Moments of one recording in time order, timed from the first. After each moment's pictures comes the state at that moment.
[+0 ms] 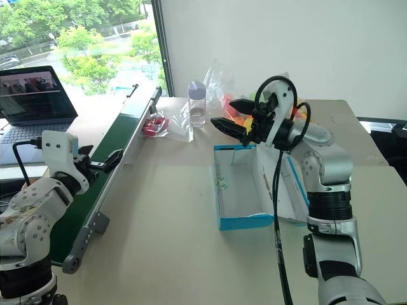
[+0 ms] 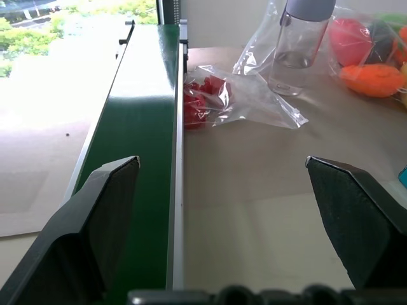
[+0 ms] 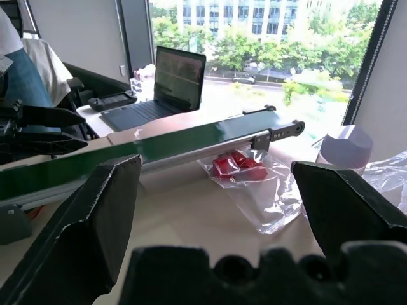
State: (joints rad) left arm -0.27 0.48 0.40 -0.53 -0.44 0.97 -0.24; right arm -0.78 -0.47 -0.09 0.02 0.49 0.59 0.86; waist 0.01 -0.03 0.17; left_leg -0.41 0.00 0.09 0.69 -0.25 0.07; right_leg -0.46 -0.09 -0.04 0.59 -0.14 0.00
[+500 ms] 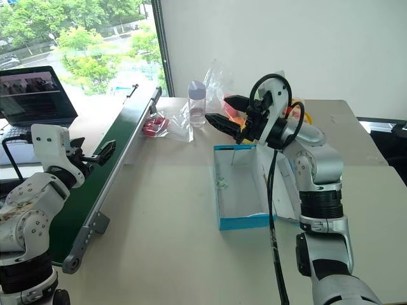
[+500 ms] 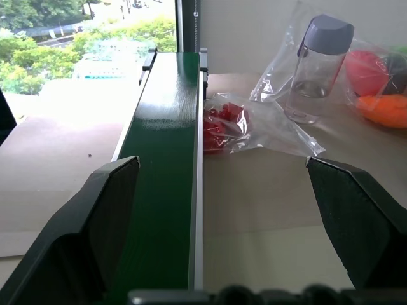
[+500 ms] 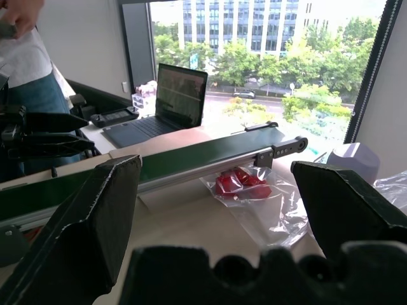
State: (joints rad) left arm -0.29 0.47 0.42 -0.49 -0.43 0.91 -0.21; right arm -0.80 -0.44 -0.09 0.03 0.49 0.55 0.83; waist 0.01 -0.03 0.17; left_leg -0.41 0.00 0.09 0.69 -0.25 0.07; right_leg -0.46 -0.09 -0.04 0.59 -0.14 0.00
